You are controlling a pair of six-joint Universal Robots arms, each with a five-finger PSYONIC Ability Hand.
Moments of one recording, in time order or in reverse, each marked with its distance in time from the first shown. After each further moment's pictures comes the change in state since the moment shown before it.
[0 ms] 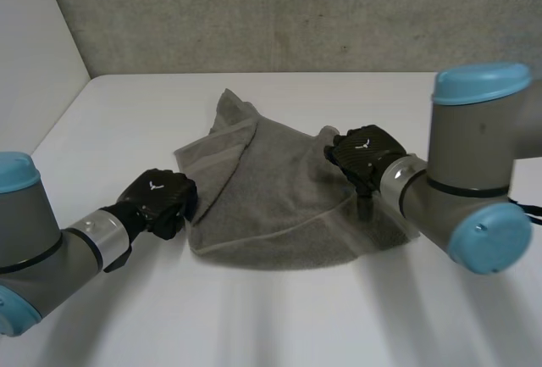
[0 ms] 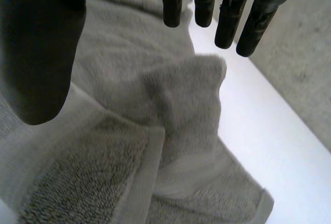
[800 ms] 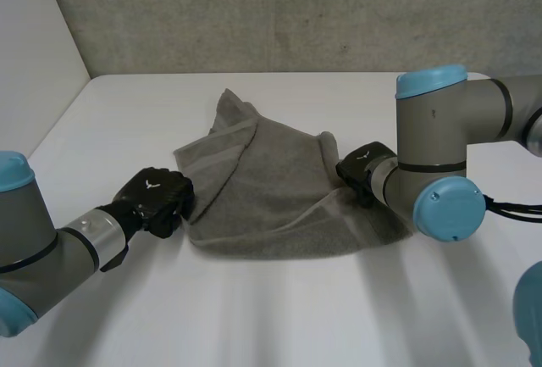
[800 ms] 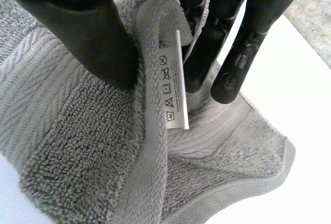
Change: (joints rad) left arm 0.012 0.014 -0.009 0.002 0.002 0.001; right arm 0.001 0.268 -0.336 0.227 0.108 -0.006; left_hand 0.000 0.000 0.000 0.000 0.000; right_hand 0.941 0.925 0.933 0.920 0.944
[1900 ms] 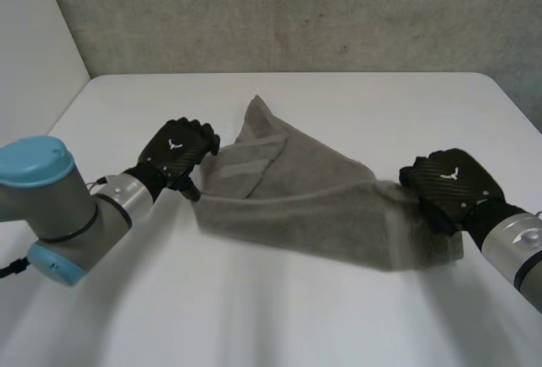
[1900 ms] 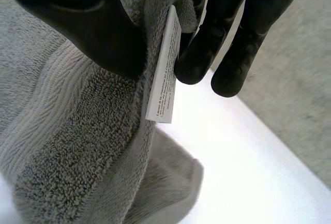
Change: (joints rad) left arm -0.078 -0.191 0.232 0.250 0.007 0.018; right arm -0.397 -0.783 1.130 -0.681 -0.487 -0.008; left_hand -0.864 -0.908 -0.900 -0.923 -0.947; right_hand 0.150 0.145 0.158 0.157 0.153
